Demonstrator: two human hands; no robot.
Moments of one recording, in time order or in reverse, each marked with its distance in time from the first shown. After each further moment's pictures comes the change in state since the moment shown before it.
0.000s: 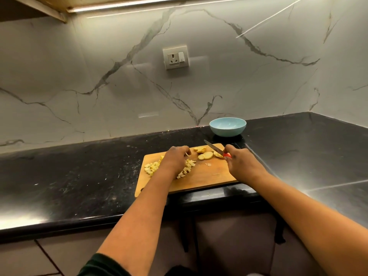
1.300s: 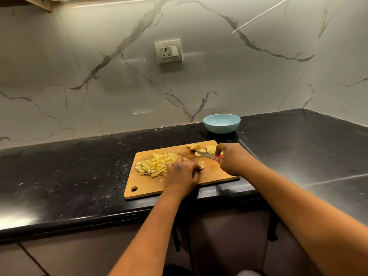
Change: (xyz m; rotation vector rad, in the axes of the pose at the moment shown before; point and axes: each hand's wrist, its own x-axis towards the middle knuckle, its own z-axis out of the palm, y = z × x) left_hand -0.051 0.038 0.037 0.063 0.099 0.080; right_hand 0.005 -0.020 -0.022 -0.027 -0.212 0.154
